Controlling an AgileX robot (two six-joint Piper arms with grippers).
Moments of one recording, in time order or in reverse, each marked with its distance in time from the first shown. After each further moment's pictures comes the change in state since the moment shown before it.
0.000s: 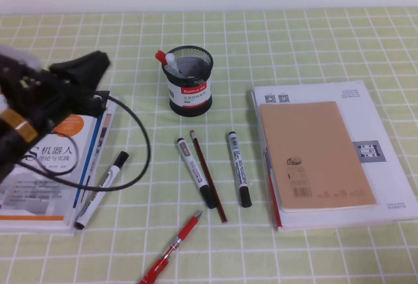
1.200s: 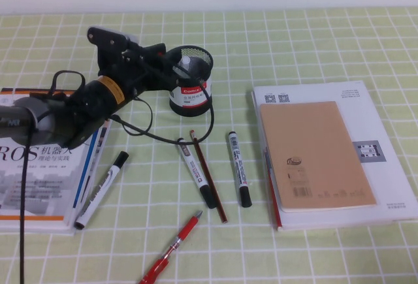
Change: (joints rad) right arm 0.000 0.000 0.000 0.000 0.000 0.000; left arm -0.242 0.388 -0.510 -0.117 0.317 -0.012
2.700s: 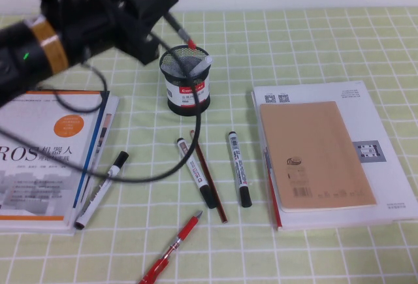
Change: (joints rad) right arm 0.000 0.000 0.000 0.000 0.000 0.000; left arm 0.001 -0.642 0.197 0.506 0.065 -0.342
